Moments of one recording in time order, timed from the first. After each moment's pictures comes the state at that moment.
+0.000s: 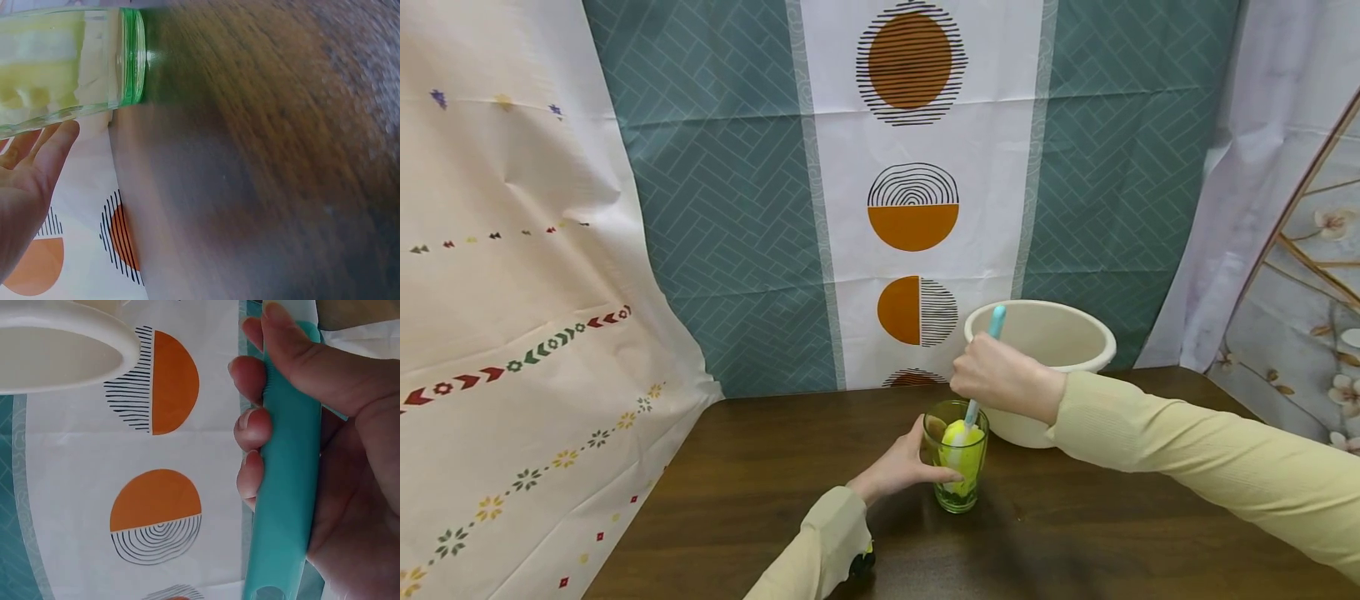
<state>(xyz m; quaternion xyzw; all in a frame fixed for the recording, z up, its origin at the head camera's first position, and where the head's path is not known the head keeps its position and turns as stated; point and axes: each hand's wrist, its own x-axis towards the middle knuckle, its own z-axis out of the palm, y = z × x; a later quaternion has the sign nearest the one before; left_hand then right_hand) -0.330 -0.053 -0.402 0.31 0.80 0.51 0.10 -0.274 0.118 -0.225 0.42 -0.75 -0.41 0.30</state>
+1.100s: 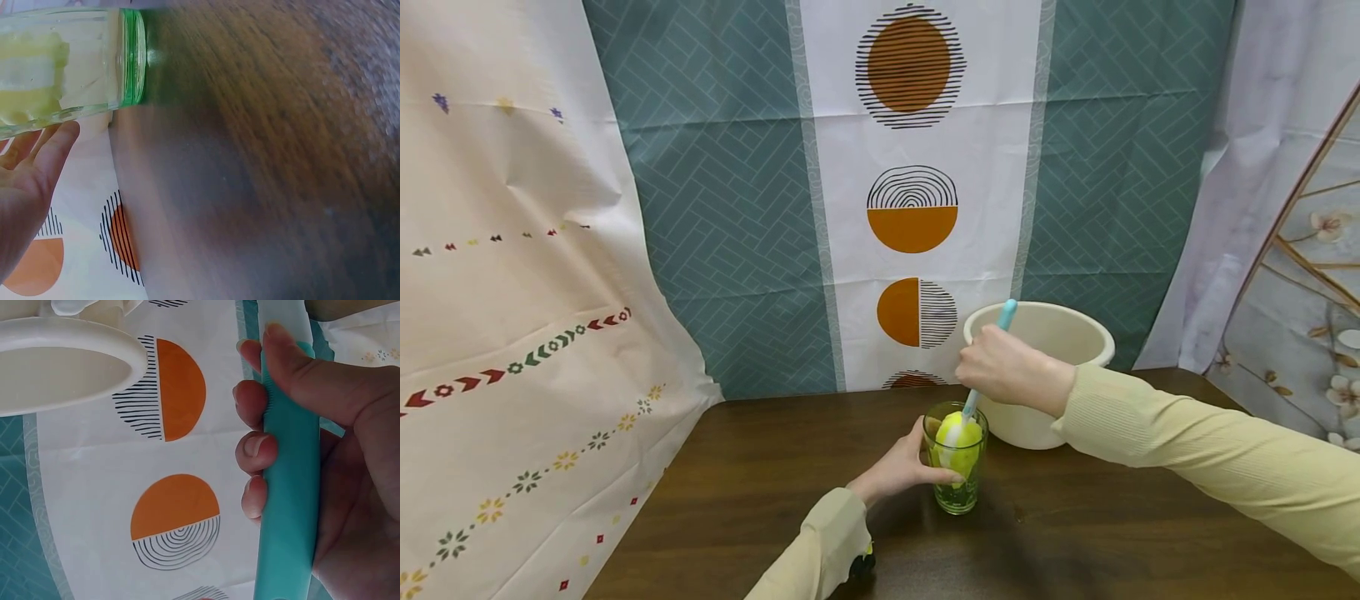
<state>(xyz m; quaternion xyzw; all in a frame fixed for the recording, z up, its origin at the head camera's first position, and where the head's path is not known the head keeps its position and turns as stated) -0.326 -0.052 -0.398 0.32 0.78 0.52 0.11 -0.280 0.127 -0.219 0.43 -0.77 -0.36 0.30</state>
